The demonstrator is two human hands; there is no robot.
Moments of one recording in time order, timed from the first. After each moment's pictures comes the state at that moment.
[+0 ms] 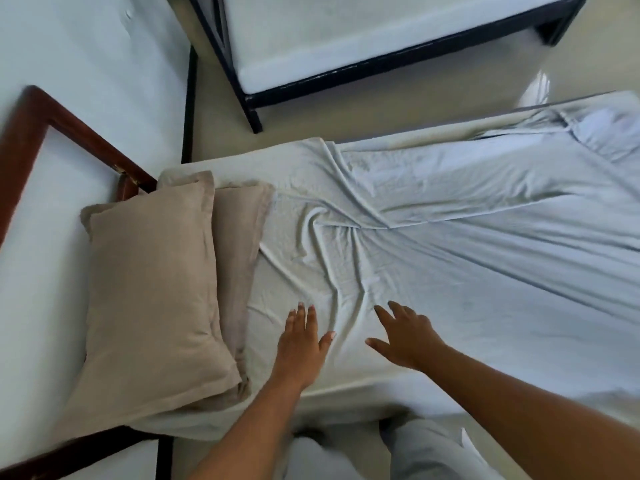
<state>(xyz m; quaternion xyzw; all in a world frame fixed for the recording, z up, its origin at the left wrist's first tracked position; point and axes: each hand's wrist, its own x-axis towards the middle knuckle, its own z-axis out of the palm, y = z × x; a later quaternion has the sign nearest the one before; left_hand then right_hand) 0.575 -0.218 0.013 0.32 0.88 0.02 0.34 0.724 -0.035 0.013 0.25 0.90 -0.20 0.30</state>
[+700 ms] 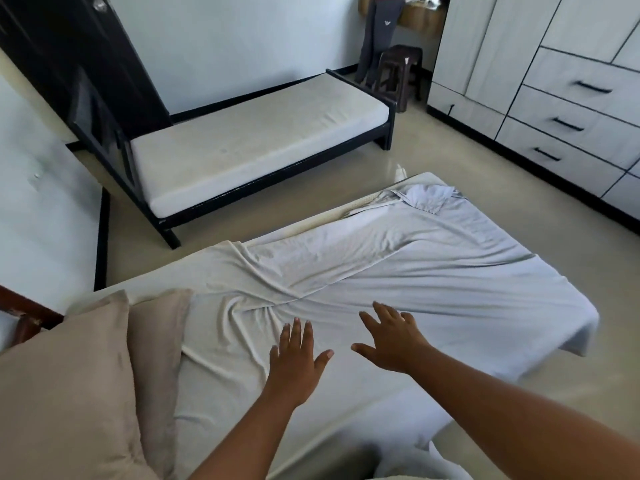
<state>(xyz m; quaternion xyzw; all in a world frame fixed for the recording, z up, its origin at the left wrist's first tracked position) 0.685 -0.096 0.115 0.53 0.82 -0.03 0.22 0.869 0.036 0.140 0.39 0.89 -0.12 0.17</state>
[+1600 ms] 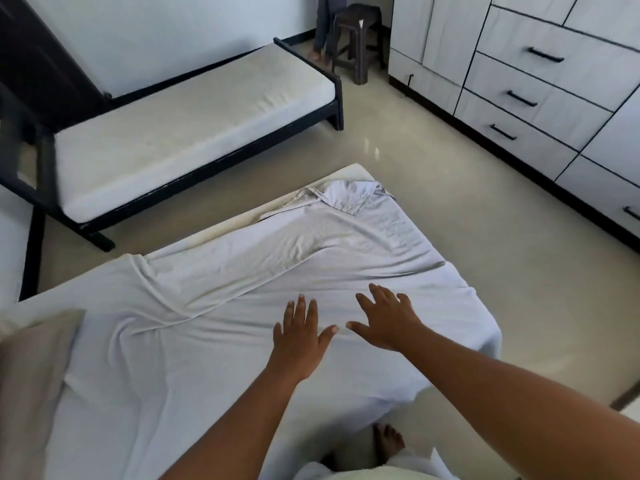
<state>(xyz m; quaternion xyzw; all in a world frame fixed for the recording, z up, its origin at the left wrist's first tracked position) 0.999 0.214 0.113 0.54 0.81 -0.06 0.23 1.171 0.333 0.120 0.41 0.88 -0.15 0.19</state>
